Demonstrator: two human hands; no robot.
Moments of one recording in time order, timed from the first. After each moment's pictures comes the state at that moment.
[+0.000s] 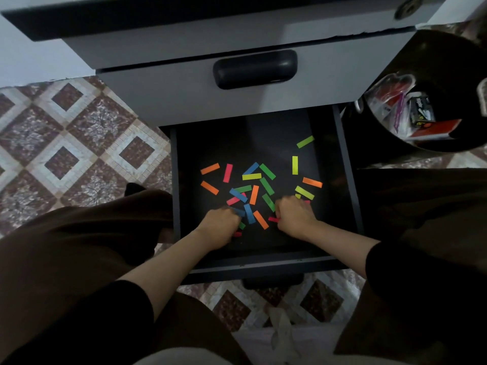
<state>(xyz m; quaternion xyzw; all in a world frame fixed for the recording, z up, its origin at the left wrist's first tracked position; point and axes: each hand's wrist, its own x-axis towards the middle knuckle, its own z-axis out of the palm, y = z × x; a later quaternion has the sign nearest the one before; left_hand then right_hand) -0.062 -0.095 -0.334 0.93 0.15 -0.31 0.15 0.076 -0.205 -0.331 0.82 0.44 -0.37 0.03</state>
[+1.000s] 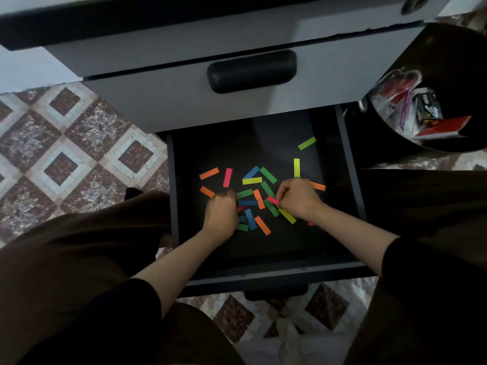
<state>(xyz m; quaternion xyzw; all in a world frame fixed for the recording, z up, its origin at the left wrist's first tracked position) -0.039 -0.088 -0.348 0.87 0.40 -0.15 0.23 0.106 -0.181 -0.332 0.84 0.28 -0.42 -0.18</state>
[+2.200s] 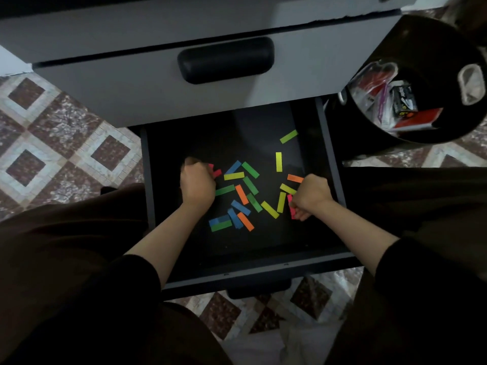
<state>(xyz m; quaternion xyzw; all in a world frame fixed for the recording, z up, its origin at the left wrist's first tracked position) -0.005 -0.055 -0.356 0.83 0.52 -0.06 0.19 0.131 -0.208 -0.329 0.89 0.07 -0.45 -0.06</state>
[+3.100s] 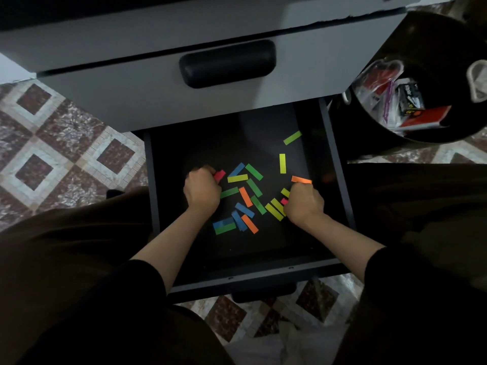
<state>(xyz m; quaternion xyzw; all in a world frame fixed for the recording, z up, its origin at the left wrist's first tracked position) 0.000 -0.060 -0.351 0.79 0.57 -0.11 0.20 0.106 -0.204 -0.327 0.91 0.23 -0.34 0.00</state>
